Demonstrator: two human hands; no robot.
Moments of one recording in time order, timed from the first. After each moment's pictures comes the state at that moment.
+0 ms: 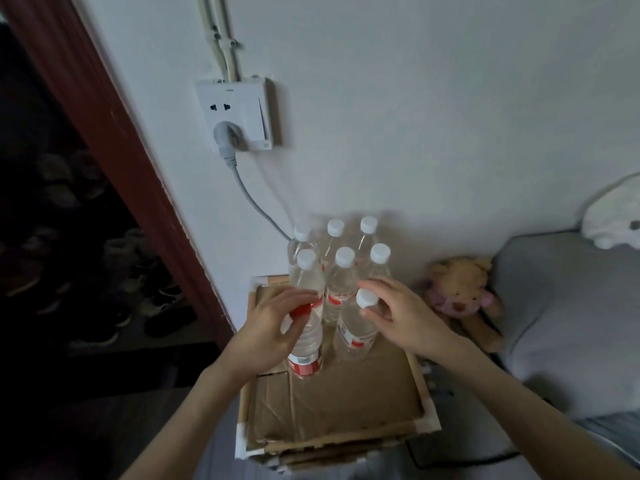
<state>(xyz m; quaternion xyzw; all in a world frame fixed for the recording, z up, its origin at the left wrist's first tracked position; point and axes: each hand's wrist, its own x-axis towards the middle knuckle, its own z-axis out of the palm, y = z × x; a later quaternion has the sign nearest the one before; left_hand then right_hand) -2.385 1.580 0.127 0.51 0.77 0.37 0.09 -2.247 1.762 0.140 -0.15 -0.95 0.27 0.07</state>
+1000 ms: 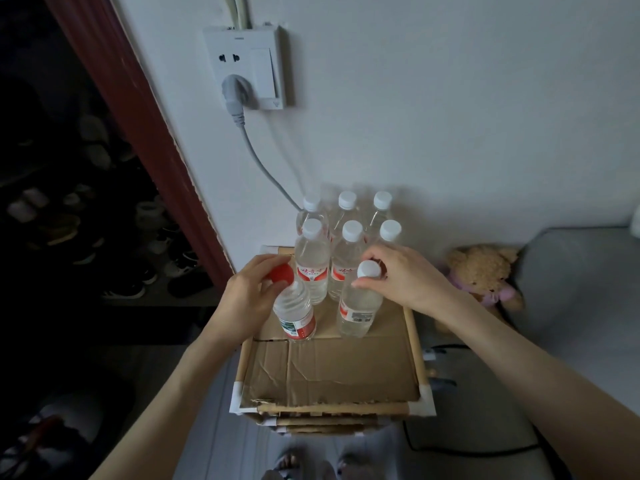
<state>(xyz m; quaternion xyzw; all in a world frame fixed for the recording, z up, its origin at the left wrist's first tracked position) -2.370 1.570 0.129 0.33 0.83 0.44 0.07 -2.265 1.786 0.150 -0.10 -0.97 0.23 0.04</state>
